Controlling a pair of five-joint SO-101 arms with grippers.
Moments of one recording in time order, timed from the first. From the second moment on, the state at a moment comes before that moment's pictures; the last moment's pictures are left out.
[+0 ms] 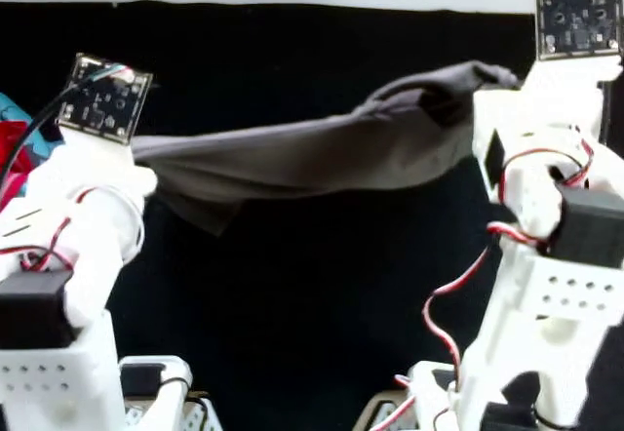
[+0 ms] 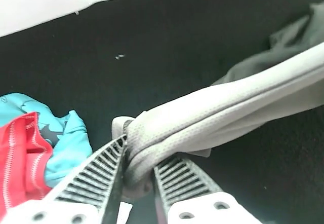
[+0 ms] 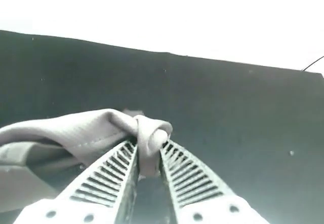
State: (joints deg) left arm -8.7 -54.5 16.1 76.7 -27.8; right arm 3.3 -28.9 -16.0 80.4 14.0
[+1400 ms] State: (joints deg) left arm -9.9 -24.3 -42.9 98.8 -17.4; right arm 13.5 -30.9 -47.7 67.9 14.0
